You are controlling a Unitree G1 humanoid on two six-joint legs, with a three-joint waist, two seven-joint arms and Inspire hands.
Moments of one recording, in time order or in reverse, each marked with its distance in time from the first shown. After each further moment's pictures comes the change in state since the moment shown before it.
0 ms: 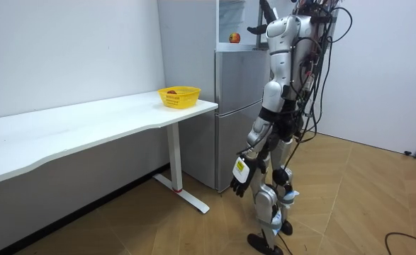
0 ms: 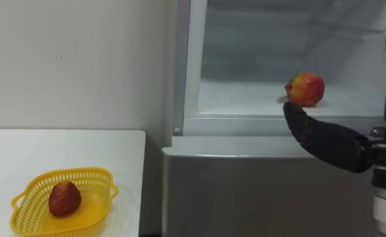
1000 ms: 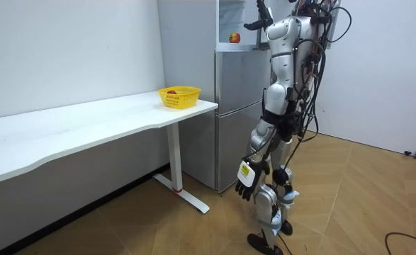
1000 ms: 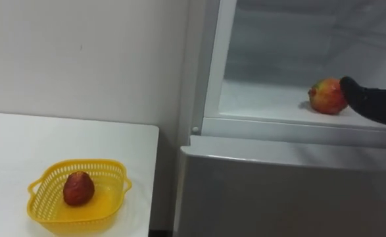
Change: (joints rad) left arm 0.007 0.033 0.024 -0.021 -0.001 0.029 -0.045; right arm -0.255 -0.203 -0.041 0.450 0.284 0.103 -0.066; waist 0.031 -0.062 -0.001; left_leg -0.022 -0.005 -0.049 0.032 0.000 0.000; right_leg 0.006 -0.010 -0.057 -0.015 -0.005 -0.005
